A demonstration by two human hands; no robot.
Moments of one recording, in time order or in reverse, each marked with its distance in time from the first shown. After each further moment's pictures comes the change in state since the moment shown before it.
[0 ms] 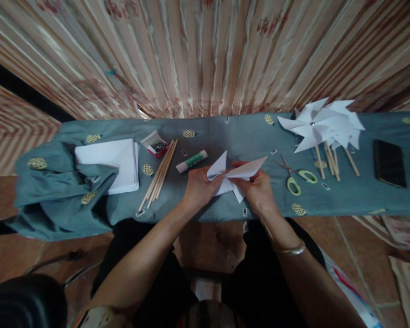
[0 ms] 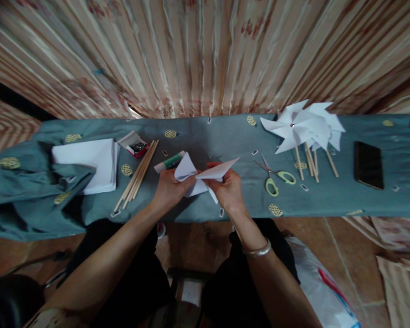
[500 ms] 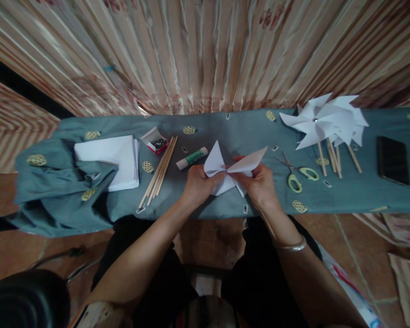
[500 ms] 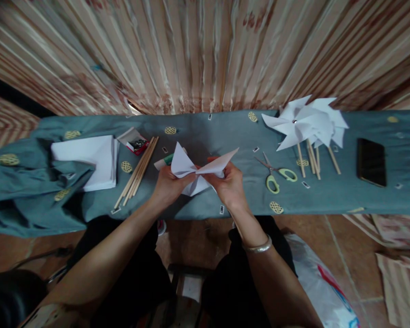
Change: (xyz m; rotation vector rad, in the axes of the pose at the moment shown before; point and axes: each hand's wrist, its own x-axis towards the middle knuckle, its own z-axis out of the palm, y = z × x) left_hand 0.000 0.003 0.002 -0.300 0.002 -0.158; right_hand 0.000 -0.006 -0.001 0.038 -0.028 -0.008
